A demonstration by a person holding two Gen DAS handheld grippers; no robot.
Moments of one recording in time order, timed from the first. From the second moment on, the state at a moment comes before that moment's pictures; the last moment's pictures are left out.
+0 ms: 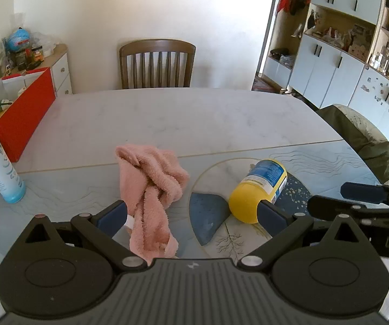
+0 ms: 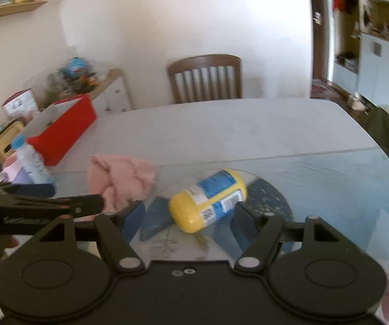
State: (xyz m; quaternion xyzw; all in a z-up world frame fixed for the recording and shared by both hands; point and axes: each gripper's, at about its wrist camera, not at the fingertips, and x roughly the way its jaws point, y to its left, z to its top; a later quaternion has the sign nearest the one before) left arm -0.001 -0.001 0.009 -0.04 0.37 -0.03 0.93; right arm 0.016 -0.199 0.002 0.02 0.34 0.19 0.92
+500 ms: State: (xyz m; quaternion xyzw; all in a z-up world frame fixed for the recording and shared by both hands) left arm -0.002 -0.002 0.010 -0.04 0.36 -0.03 0.93; right arm 0.017 -0.198 0.006 0.00 0.32 0.19 0.93
